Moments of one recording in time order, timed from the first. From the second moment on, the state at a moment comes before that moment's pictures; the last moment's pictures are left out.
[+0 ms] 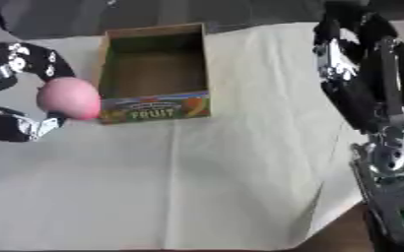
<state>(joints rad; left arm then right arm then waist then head) -0.64 0.80 -0.30 -1.88 -0.37 0.15 -0.44 -0.36 -0.29 0.08 -1.98 0.19 -0.04 -0.20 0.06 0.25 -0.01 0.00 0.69</state>
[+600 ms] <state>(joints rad) -0.87 0.72 -0.30 -1.48 -0.47 0.07 -0.31 -0.36 -0.29 0.09 -1.98 0.19 -0.04 -0.19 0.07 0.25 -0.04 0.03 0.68</state>
